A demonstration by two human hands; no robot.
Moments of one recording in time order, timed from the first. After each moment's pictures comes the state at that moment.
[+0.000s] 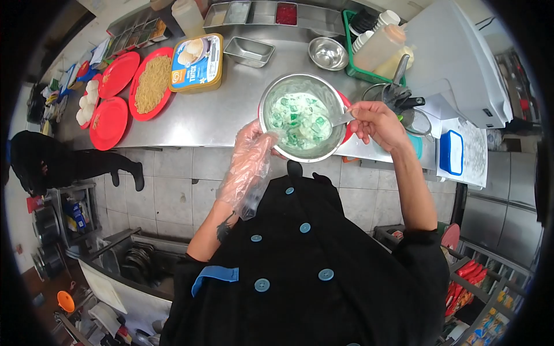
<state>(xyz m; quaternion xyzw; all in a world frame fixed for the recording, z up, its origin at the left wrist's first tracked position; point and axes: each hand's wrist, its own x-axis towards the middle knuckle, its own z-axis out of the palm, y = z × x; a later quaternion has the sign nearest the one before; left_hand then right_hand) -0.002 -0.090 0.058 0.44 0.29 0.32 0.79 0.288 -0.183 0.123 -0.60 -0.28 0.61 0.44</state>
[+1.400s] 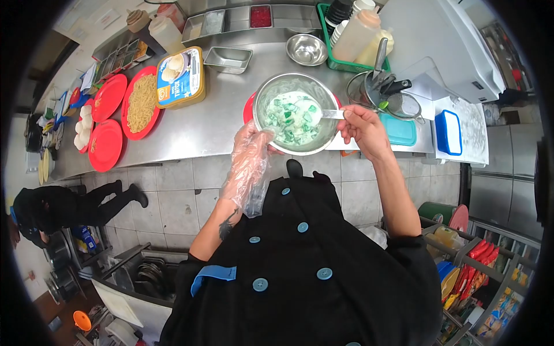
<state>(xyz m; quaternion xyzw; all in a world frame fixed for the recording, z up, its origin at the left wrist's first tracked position) 0.028 -0.098 0.056 0.38 0.33 0.30 0.81 0.276 -0.225 0.082 -0.57 -0.24 0.52 0.59</state>
